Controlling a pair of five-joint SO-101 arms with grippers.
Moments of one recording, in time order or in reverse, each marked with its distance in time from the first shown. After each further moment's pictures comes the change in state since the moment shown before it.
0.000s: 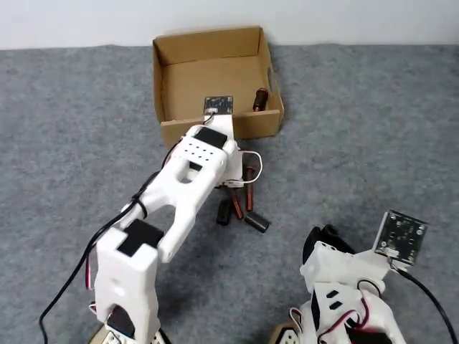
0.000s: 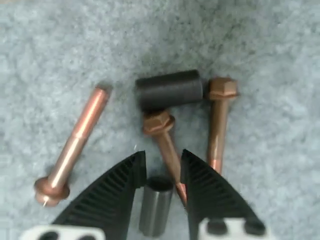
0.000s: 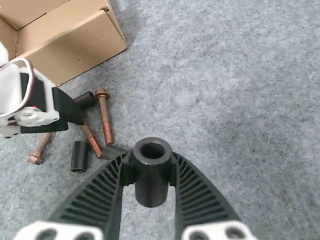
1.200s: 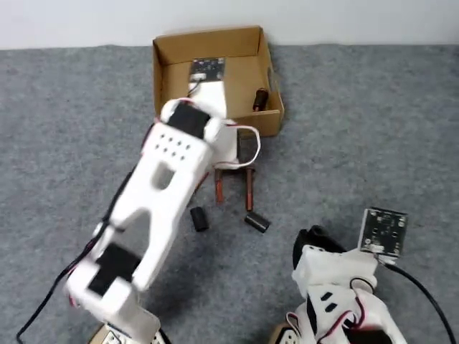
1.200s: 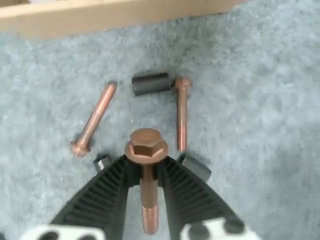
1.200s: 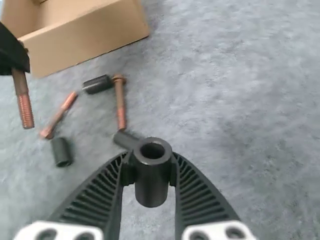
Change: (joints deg) left arm 0.2 -22.7 -6.5 19.3 -0.1; right arm -8.1 0.0 0.5 0.0 2.7
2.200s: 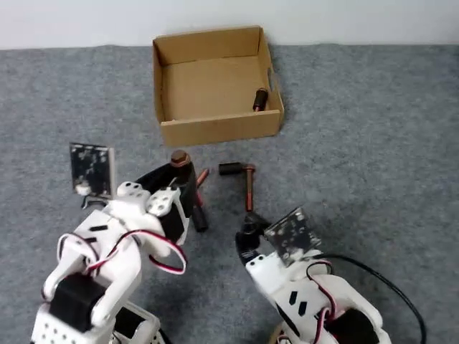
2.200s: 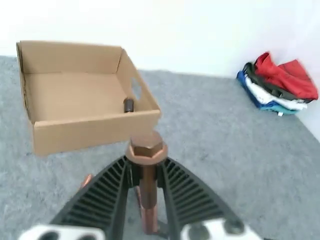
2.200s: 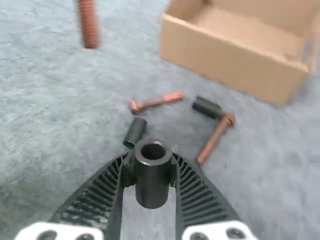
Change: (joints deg) left arm 0.0 -77.5 55.7 -29.4 -5.0; right arm -29.0 0.5 9.4 -20.3 23.6
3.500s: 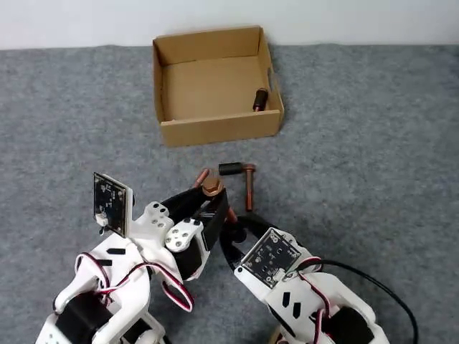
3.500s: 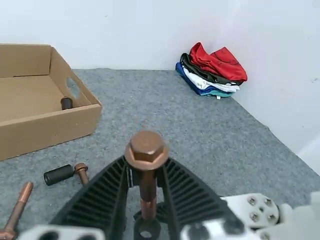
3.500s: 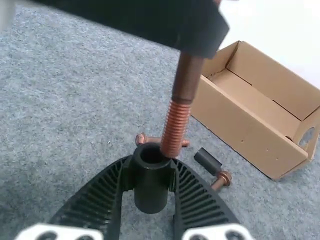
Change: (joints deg) left arm 14.0 -9.8 10.3 -5.2 1.1; right arm -4.0 -0.2 2.0 -8.3 11.4
